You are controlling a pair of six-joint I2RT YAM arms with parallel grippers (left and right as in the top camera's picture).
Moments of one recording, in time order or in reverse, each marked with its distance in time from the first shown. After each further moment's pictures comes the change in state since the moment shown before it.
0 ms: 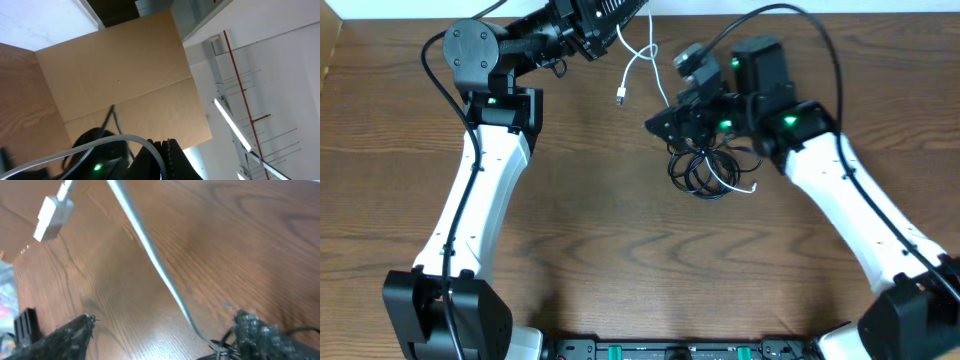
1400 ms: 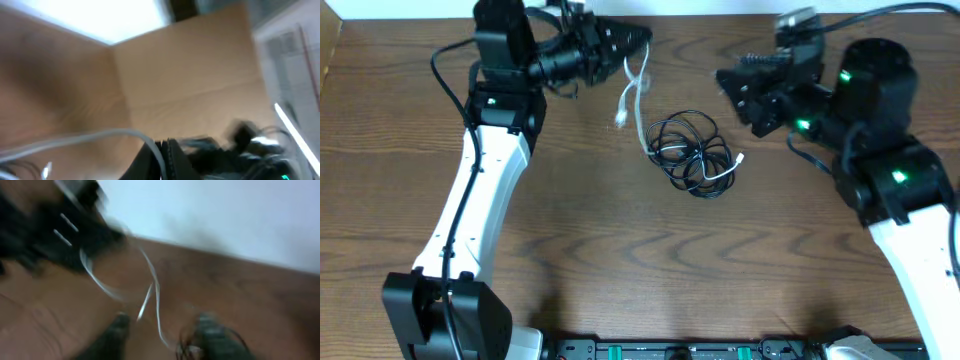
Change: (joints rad) left arm -0.006 -0.007 0.002 -0.687 -0.003 0.632; right arm -0.114 -0.362 0.005 -0.025 0.166 0.195
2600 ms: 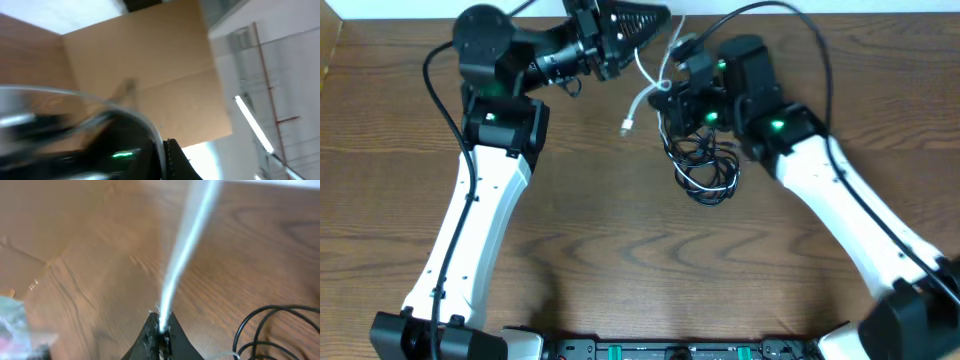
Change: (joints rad) left arm -0.060 -0.105 0.007 0.248 -0.001 -0.348; right arm 0.156 0.359 -0.003 0.163 -0.092 0.043
